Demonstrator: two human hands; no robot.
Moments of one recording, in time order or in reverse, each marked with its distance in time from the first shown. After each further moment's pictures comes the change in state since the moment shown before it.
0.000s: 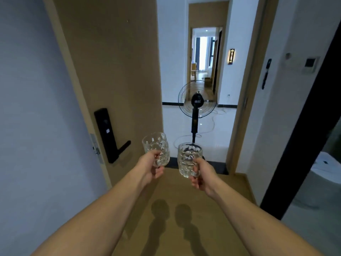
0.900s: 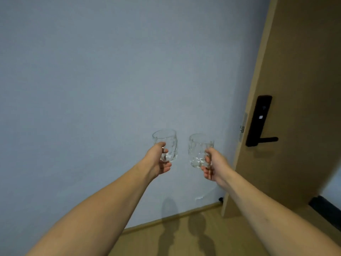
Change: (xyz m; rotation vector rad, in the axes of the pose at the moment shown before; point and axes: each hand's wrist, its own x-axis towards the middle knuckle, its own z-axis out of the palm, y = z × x) left_hand -0.292 -0.115 -0.169 -0.442 0.961 0.069; right_hand -0.141 0.071 0.179 -0.415 -0.921 0.034
